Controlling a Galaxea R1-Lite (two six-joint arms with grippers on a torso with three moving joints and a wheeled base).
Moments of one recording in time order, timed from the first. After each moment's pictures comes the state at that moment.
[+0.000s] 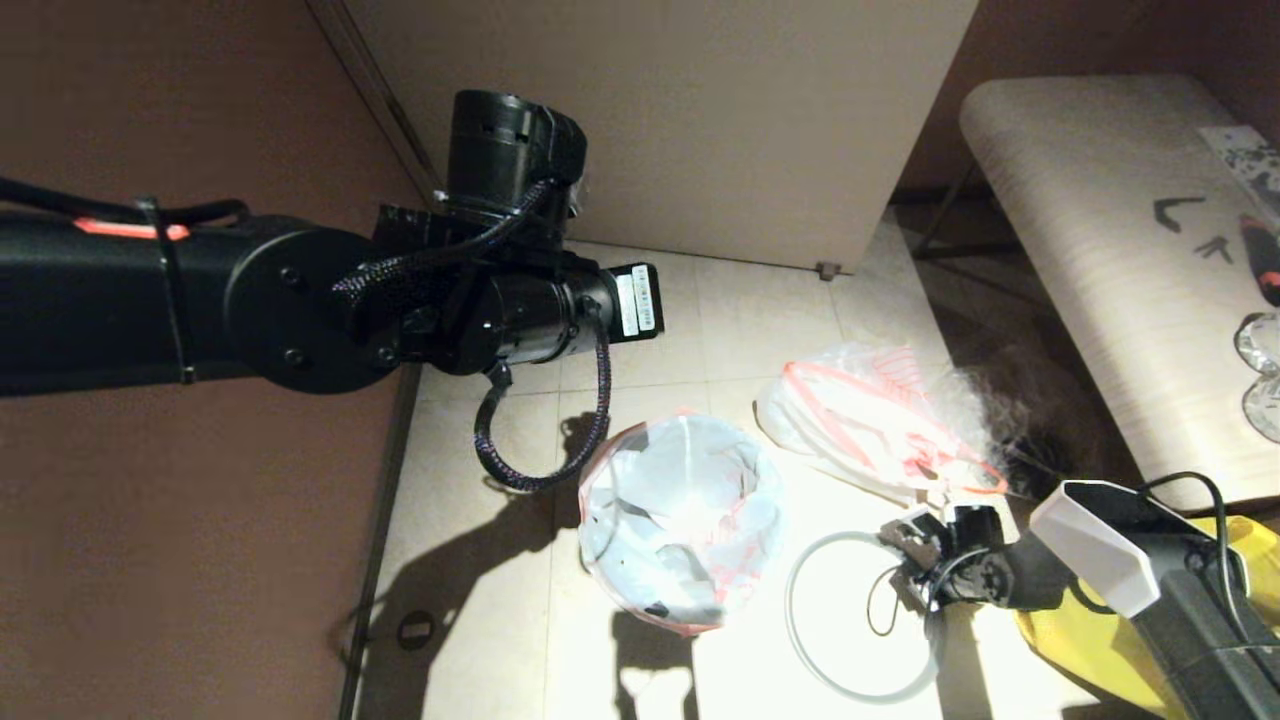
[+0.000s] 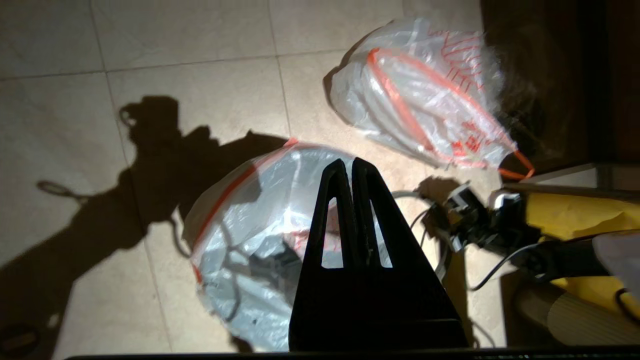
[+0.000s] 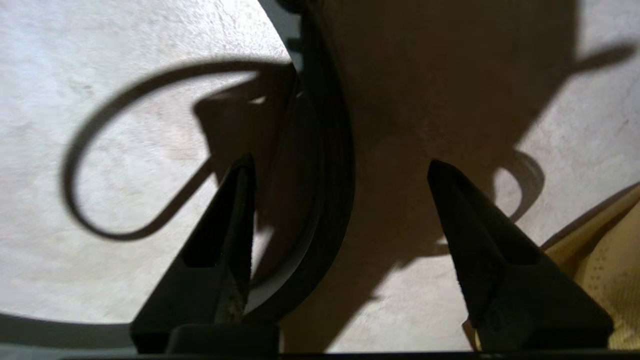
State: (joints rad) left arm -0.69 1.82 -1.50 0.03 0.32 -0.31; right arm -0.07 2.99 -1.66 -0.44 -0.04 -0.46
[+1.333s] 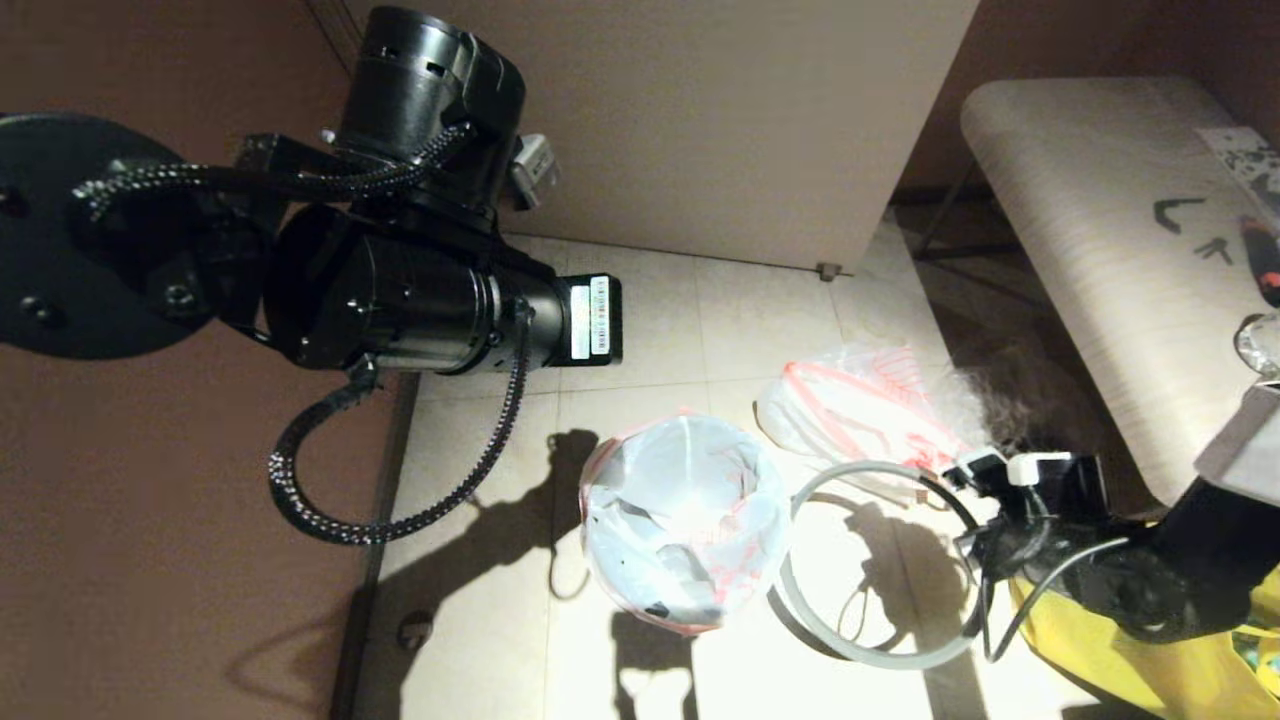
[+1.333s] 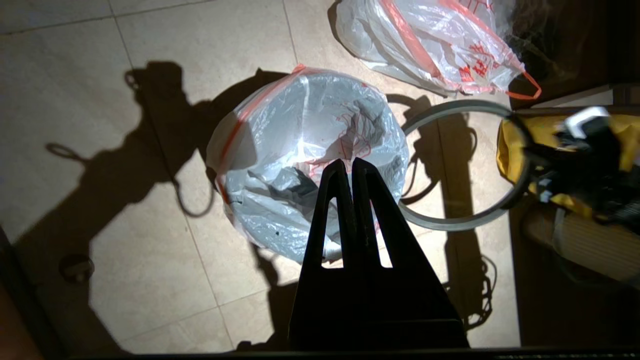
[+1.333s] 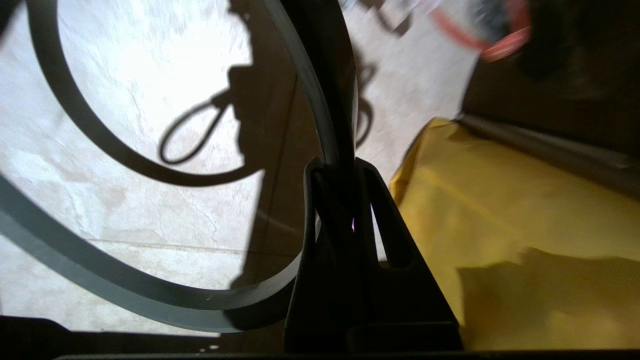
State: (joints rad) left arm -0.74 1.68 -1.53 0.36 0.33 -0.31; right arm 0.10 2.12 -0.67 -0.80 -0.20 -0.30
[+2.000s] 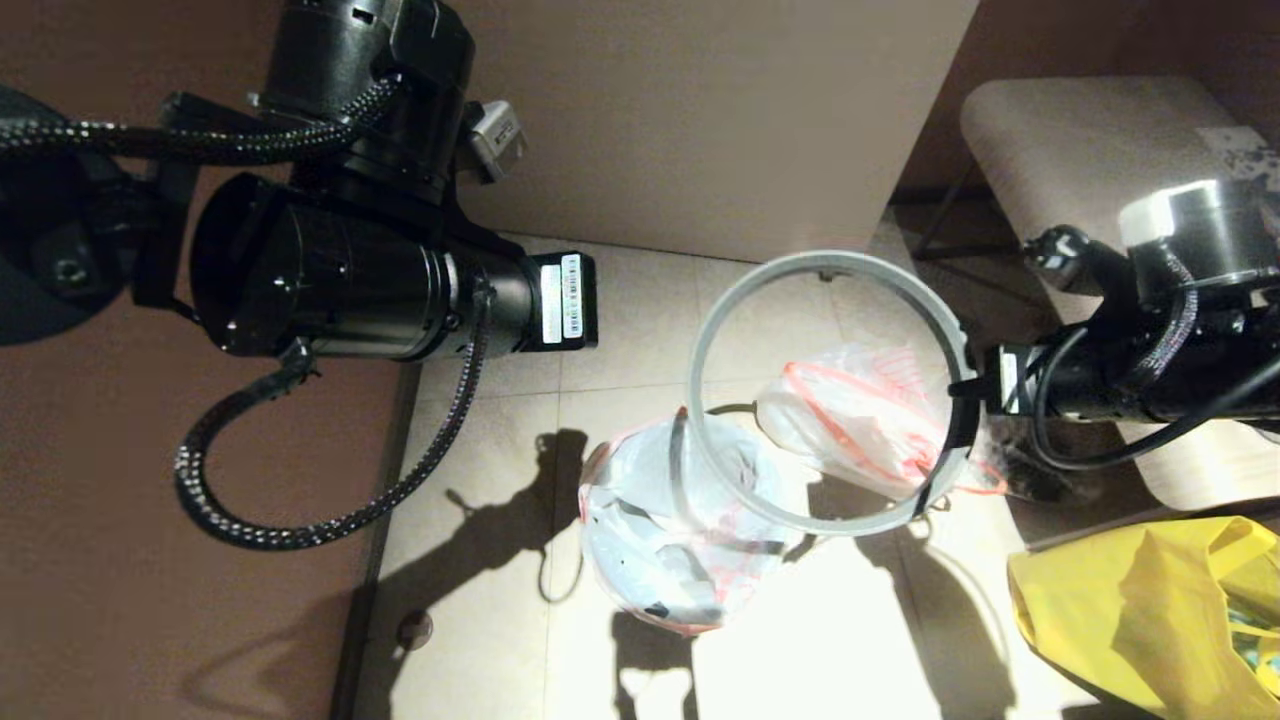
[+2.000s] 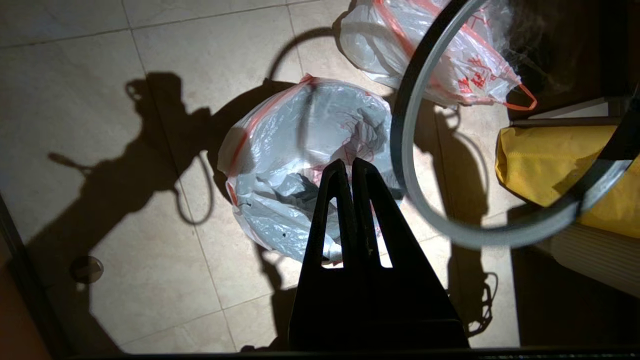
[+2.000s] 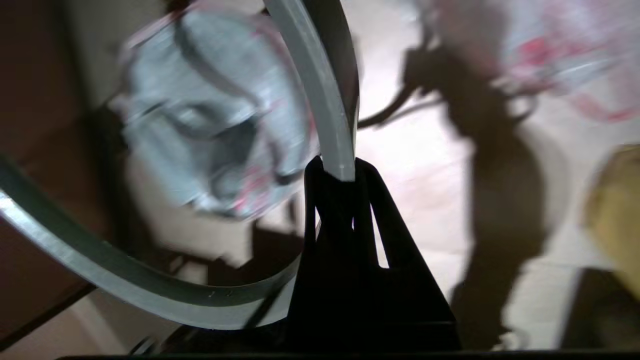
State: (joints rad) left arm -0.74 1.63 -1.53 0.38 0.34 -0.31; right arm 0.26 1.64 -1.24 0.17 0.07 0.22
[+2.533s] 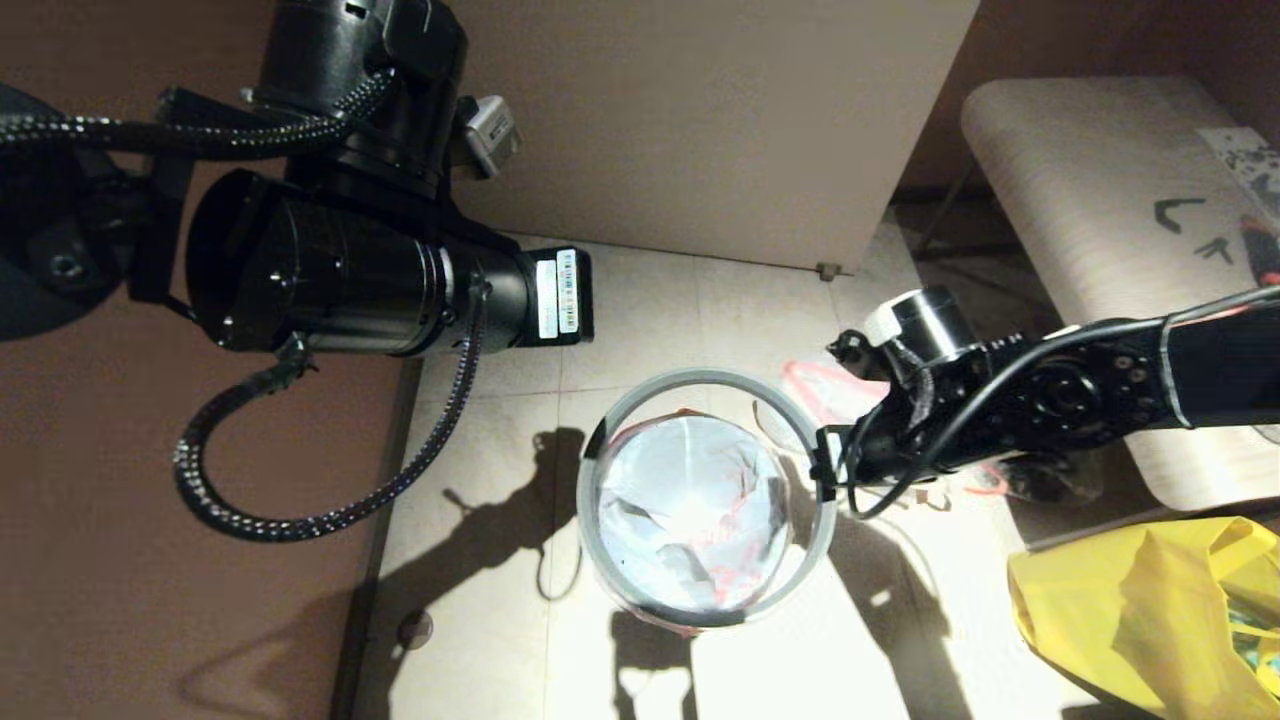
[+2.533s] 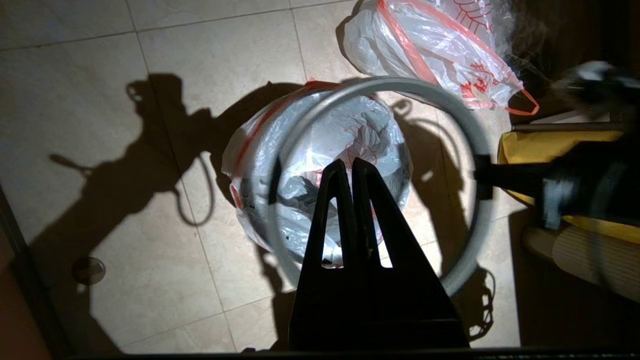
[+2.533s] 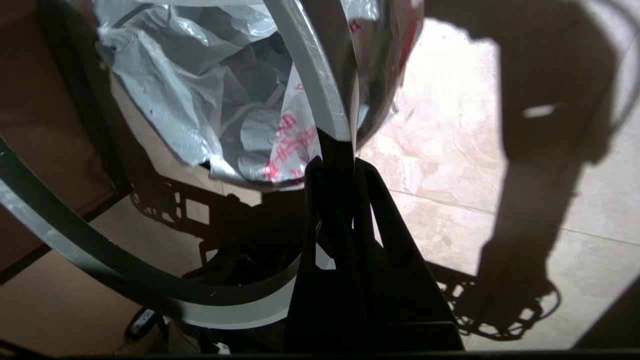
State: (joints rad) left arm -0.74 1.63 -1.53 0.38 0.35 -0.31; right arm 0.47 1.98 -1.42 0.25 0.05 0.31
